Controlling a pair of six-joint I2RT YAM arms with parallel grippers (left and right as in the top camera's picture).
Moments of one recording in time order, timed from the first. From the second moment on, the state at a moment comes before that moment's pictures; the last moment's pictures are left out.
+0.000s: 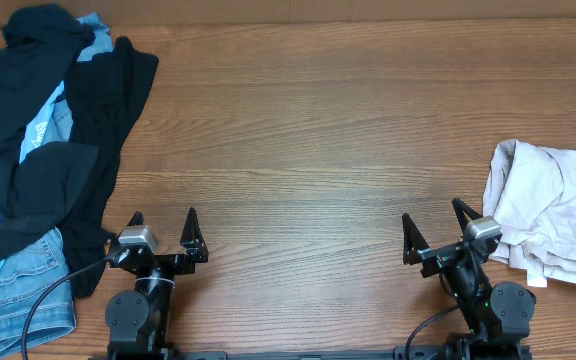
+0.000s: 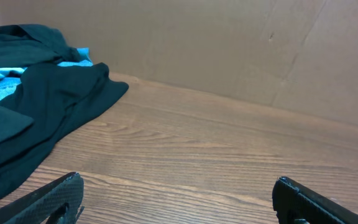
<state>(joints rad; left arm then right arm) -0.03 0.01 0.01 -0.08 0.00 -0.26 -0.03 0.01 0.03 -0.08 -0.36 0.12</state>
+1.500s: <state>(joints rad) 0.44 1.65 1.23 -0.98 -0.41 -0.25 -0.03 1.00 0.68 -0.79 -0.19 0.33</state>
